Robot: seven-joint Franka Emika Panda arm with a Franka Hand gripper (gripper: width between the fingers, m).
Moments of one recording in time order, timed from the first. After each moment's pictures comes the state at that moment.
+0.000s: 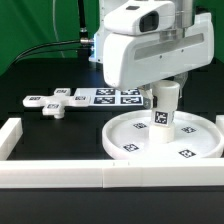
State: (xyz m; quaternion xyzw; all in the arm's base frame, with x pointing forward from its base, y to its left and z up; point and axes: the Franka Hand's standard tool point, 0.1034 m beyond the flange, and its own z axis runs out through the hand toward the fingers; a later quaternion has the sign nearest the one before) arm 0.551 0.037 0.067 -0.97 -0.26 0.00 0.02
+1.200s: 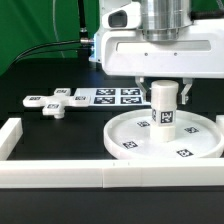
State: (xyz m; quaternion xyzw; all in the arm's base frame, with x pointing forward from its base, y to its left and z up) arm 0.546 0.042 0.066 -0.96 0.29 -0.01 0.04
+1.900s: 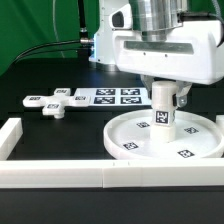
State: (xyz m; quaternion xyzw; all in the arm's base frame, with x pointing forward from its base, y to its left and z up) arm 0.546 0.044 0.065 -0.88 0.47 0.01 0.07
